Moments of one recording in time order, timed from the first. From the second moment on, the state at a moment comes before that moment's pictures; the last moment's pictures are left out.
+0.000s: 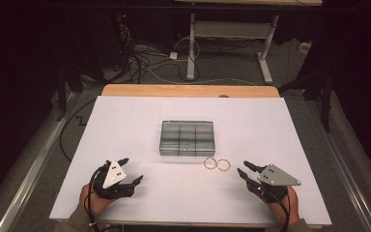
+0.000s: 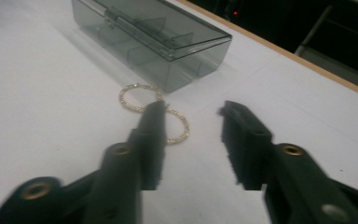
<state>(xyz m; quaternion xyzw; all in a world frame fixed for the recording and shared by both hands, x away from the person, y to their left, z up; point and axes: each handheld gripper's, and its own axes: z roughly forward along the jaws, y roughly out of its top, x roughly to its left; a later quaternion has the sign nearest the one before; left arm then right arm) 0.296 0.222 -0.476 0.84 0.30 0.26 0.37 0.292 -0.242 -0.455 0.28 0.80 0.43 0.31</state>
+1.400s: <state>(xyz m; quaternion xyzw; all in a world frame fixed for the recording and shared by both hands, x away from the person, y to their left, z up) 0.389 0.177 -0.465 0.84 0.32 0.10 0.42 0.374 -0.105 -0.472 0.21 0.87 0.38 0.24</state>
